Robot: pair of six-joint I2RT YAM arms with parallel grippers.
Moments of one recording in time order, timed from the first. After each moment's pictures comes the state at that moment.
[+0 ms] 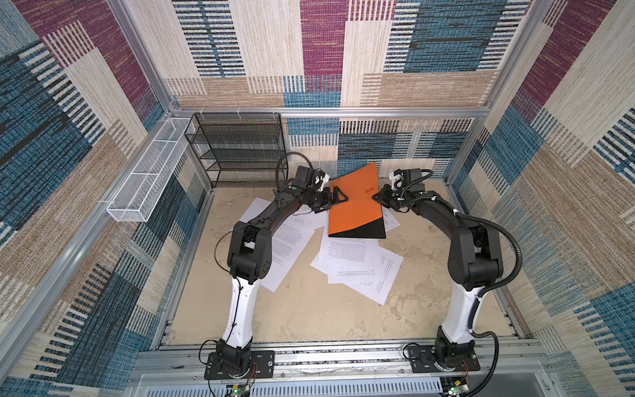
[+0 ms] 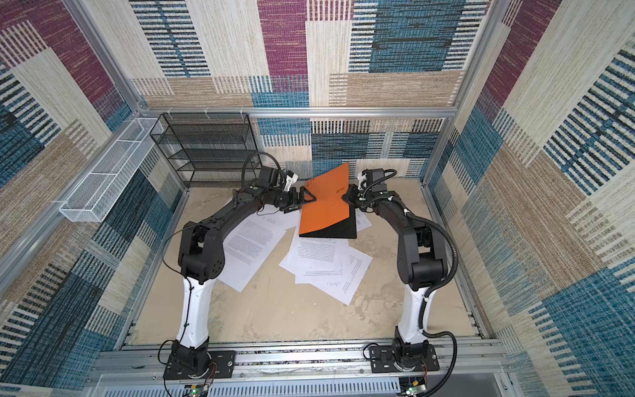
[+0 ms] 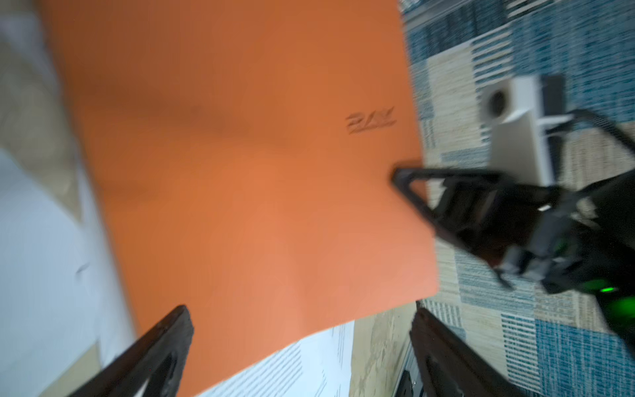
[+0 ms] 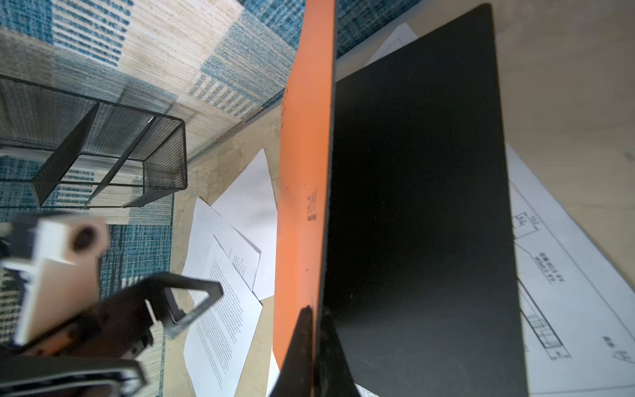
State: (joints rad) left arm -0.38 2.17 1.81 -0.56 0.68 -0.56; right arm 0.10 1.92 1.54 -0.34 -0.46 0.60
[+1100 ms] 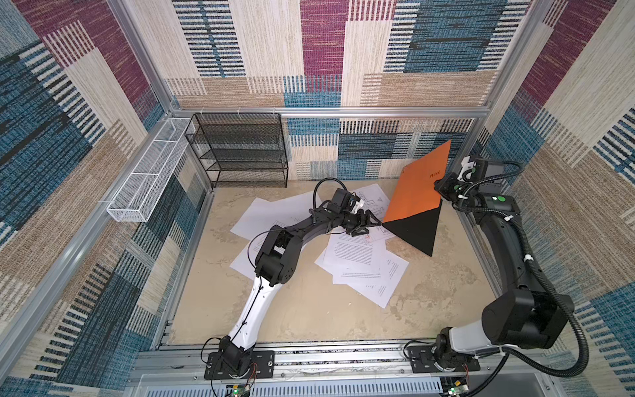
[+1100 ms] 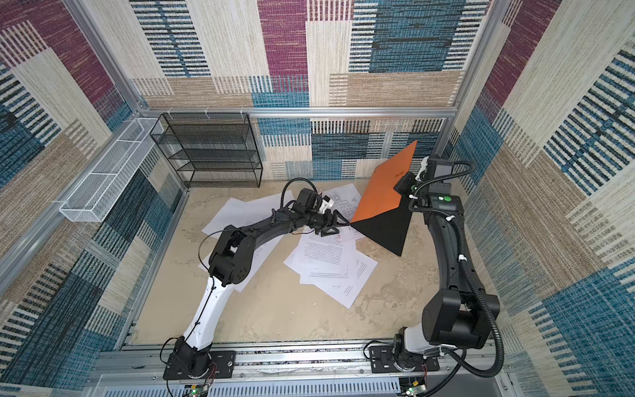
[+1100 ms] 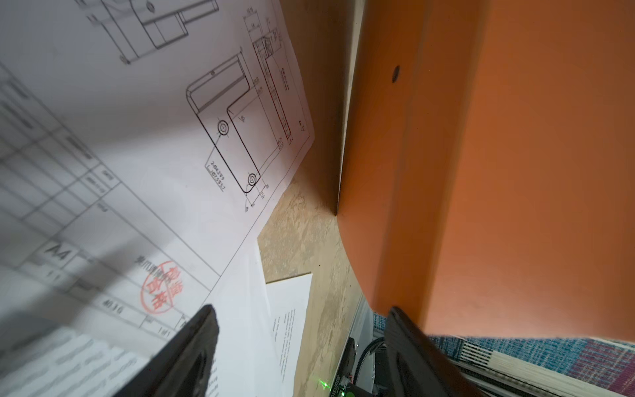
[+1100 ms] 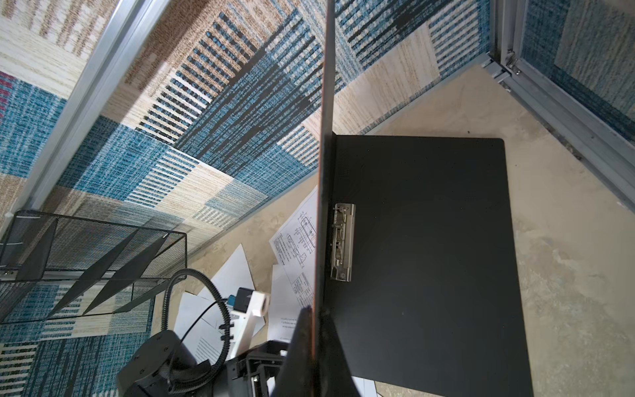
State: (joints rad) left arm -0.64 2.48 1.97 -0.19 0.79 -0.88; right arm -0.16 1.46 1.47 -0.55 -0.31 0.54
